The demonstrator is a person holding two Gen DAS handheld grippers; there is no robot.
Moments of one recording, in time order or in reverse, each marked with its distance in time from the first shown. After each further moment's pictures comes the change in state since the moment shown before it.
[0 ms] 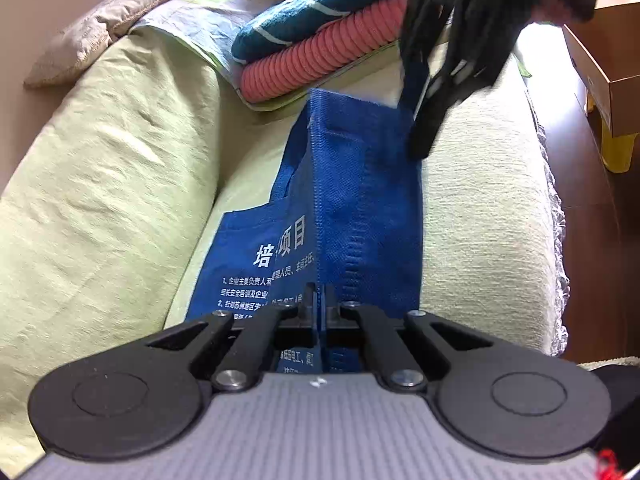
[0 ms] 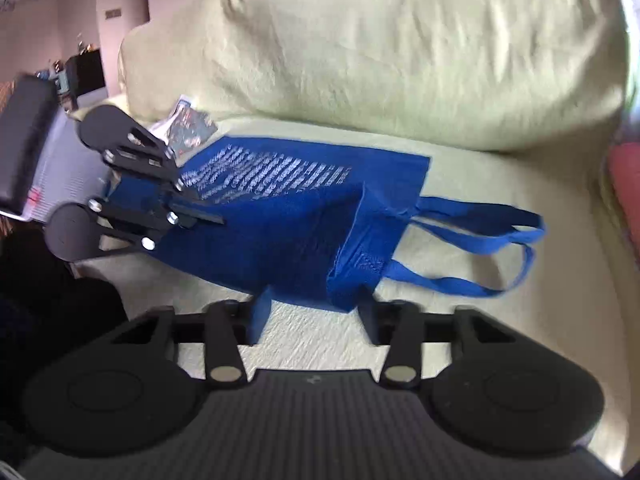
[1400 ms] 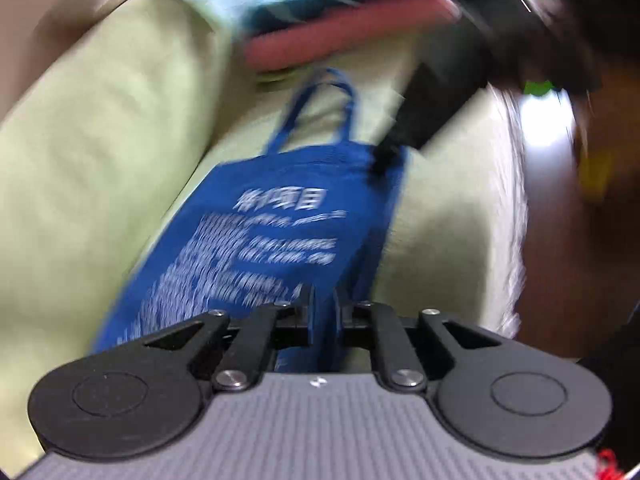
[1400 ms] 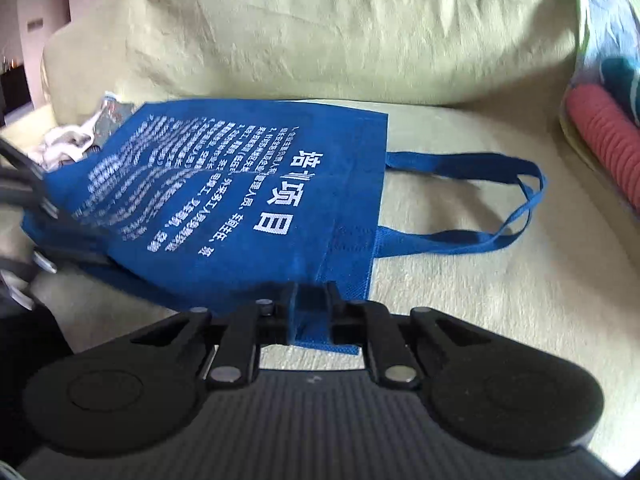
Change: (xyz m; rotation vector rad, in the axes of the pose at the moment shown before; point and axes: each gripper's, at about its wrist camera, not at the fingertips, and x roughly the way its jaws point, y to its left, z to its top) left arm -0.035 0.036 -0.041 -0.365 0.049 -0.069; right arm 0.039 0.024 -0.004 0.124 0.000 -0.211
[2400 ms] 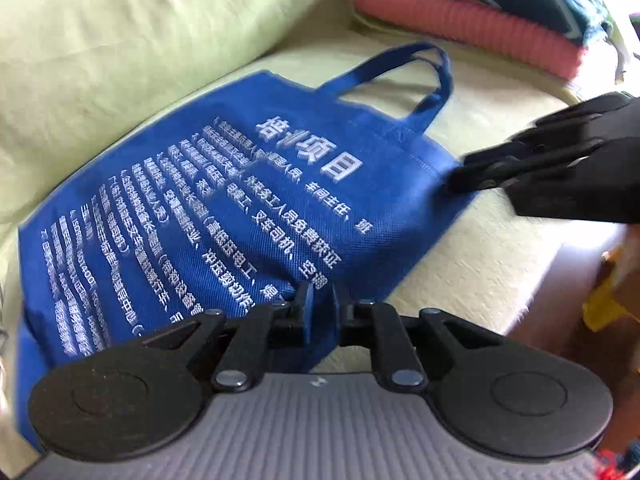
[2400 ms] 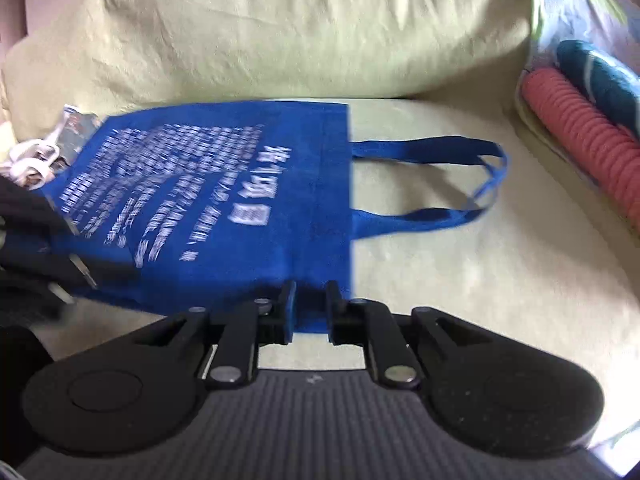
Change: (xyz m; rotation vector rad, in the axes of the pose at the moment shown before) left arm 0.102 0.005 0.040 -0.351 0.152 0.018; right arm -0.018 0.000 -0.007 0.108 0.031 -0.161
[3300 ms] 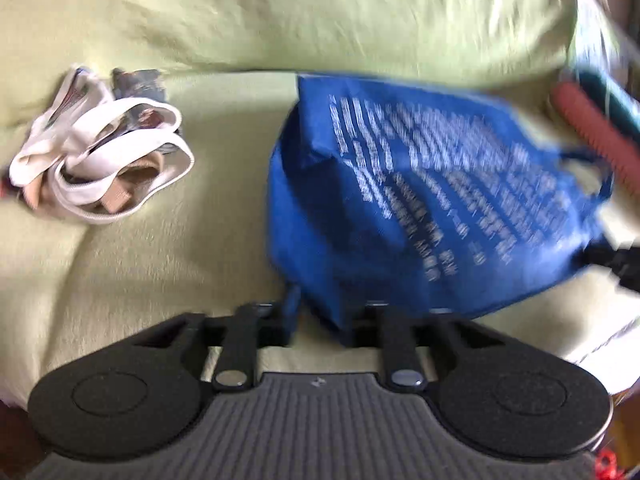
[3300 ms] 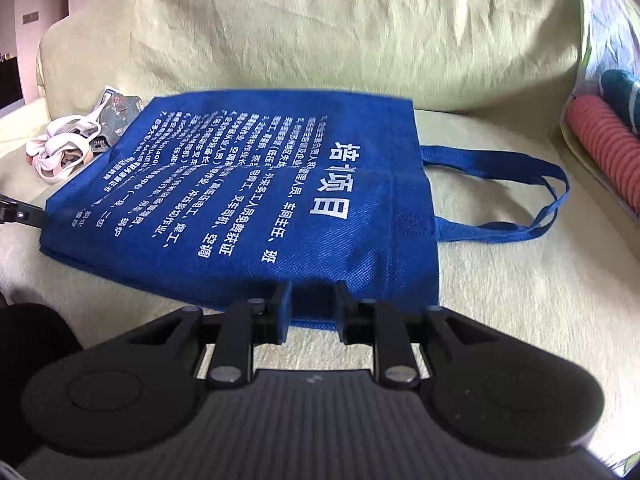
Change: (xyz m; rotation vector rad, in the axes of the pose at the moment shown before) left arm -0.099 0.156 -0.107 -0.665 -0.025 0.162; right arm 0.017 0.042 -0.011 -0.072 -0.048 0.134
